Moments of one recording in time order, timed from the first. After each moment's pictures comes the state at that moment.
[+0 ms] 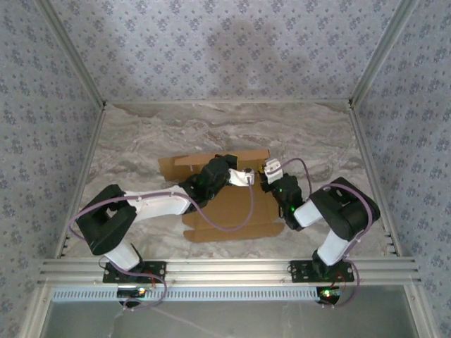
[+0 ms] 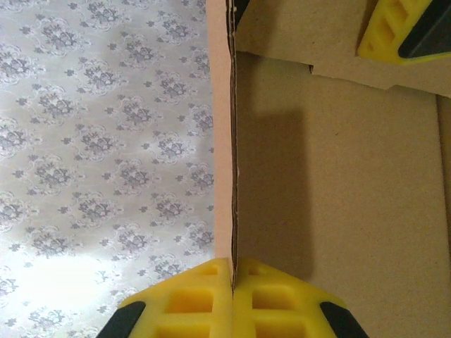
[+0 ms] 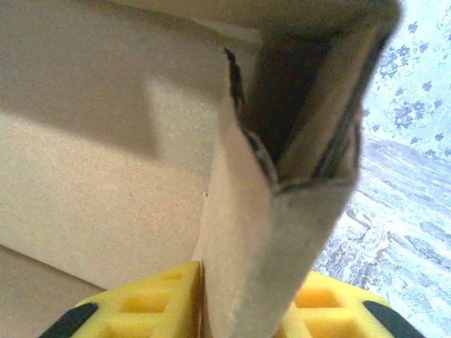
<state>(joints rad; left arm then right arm) -0.95 1.60 0.87 0.39 -0.39 1.17 0.54 1.69 0.30 1.21 0.22 -0.18</state>
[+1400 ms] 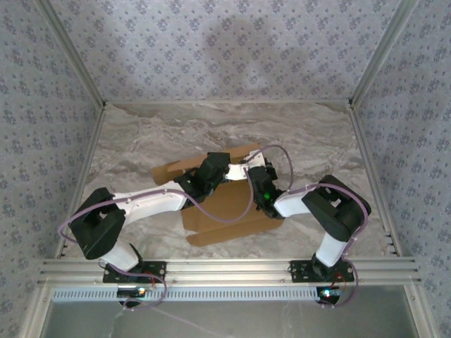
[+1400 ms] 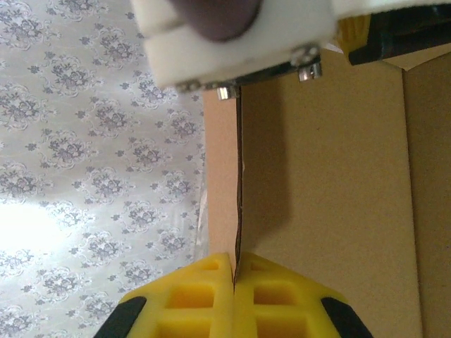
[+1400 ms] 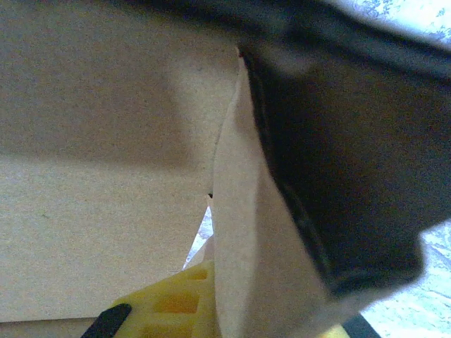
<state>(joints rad) -0.94 1.54 0.94 0.13 -0.46 1.01 0.74 1.72 0.59 0.78 0.76 -0.12</state>
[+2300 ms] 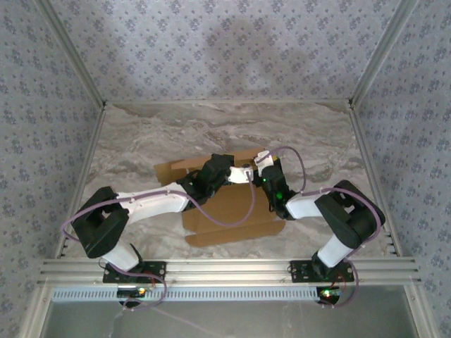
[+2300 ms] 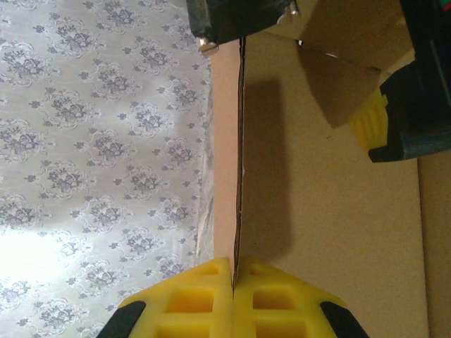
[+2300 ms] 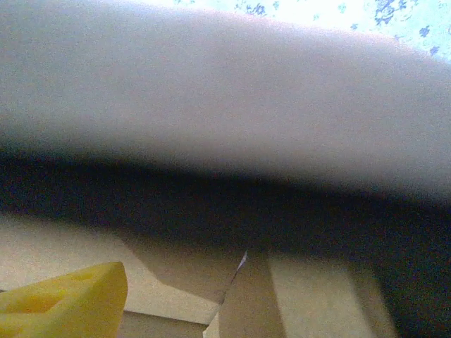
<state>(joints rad) -0.95 1.57 0.93 0.20 -0.43 1.05 0.63 1.61 0.49 0.75 0.40 -0.04</state>
